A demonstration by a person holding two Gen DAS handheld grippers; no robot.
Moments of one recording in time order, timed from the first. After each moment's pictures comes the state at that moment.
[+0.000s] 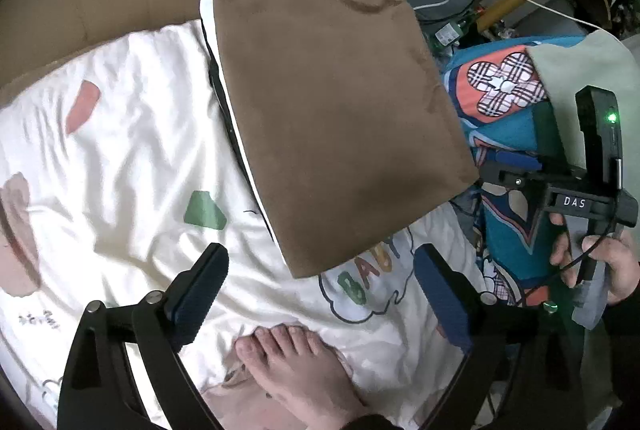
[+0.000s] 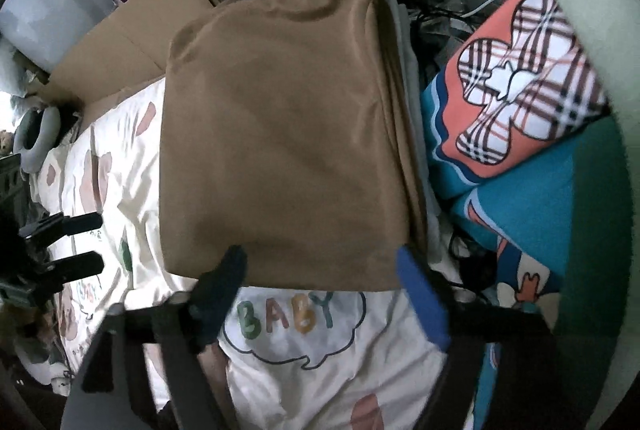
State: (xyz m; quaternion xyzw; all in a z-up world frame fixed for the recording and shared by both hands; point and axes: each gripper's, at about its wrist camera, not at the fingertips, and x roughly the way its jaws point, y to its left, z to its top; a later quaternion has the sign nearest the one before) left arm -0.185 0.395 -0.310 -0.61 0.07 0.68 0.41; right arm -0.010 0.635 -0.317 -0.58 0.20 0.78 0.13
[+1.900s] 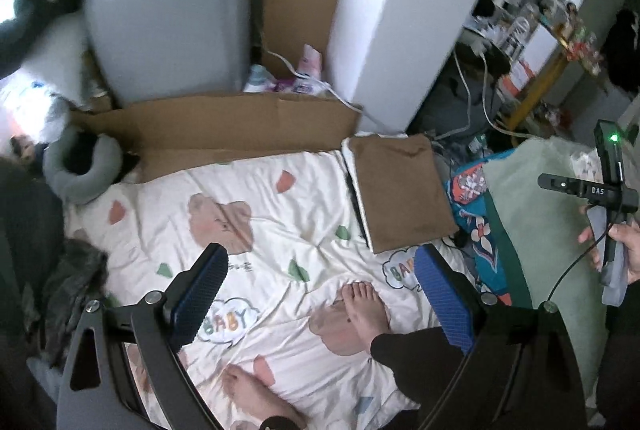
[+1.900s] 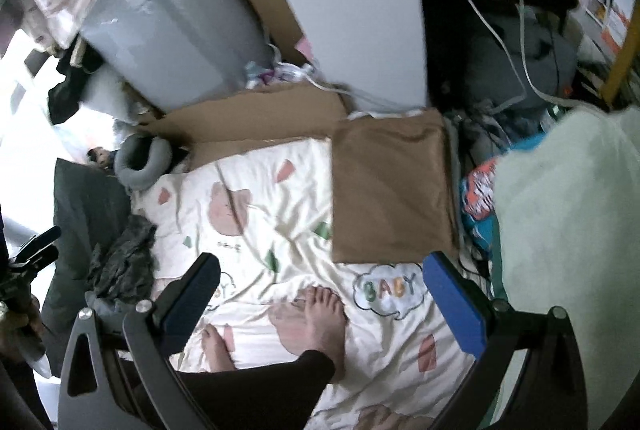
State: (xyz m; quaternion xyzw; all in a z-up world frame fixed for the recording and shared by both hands) left arm -0.105 0.134 0.059 -0.48 0.05 0.83 0.27; right arm 0.029 0.531 0.004 -0.50 0.21 0.84 0.05
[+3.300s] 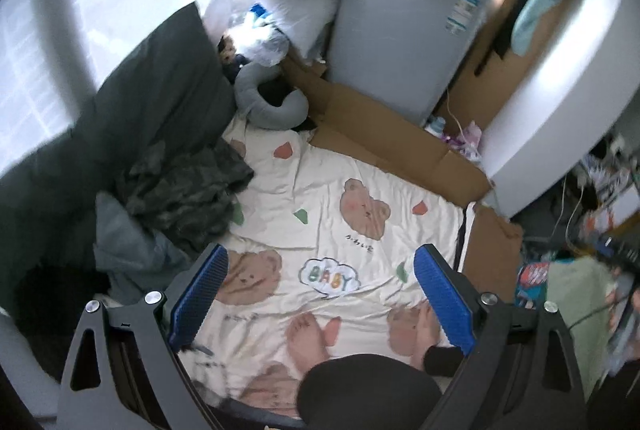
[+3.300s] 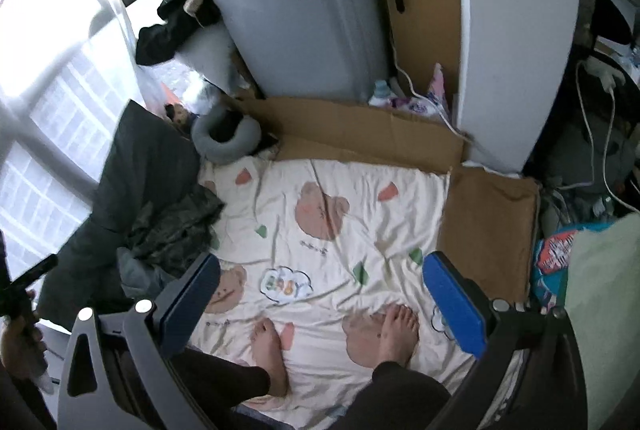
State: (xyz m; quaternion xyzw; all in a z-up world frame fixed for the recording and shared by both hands) left arm 0.008 -0.140 0.093 -0.46 -0.12 0.88 0.01; right arm -0.002 0.323 0.091 -0.47 0.12 0.87 -0.04
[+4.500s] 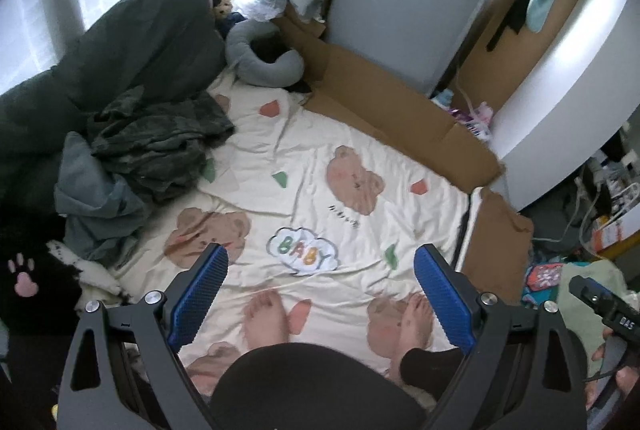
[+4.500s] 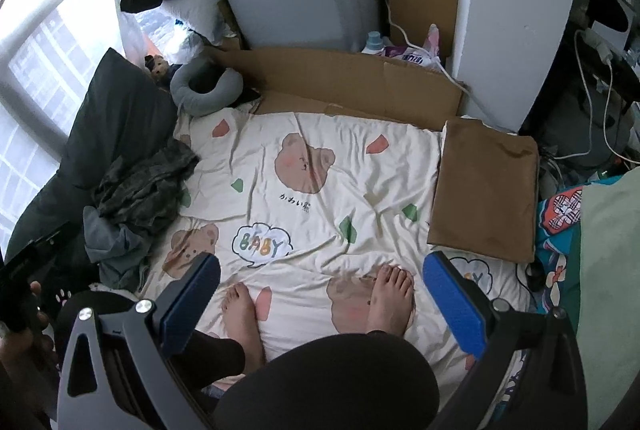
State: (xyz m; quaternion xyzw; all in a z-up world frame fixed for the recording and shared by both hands) left arm 0.015 -0.041 -0.013 -0.48 -0.13 0.87 -0.02; right arm 0.041 0.272 -0.007 -0.51 0.09 0.86 -0.03
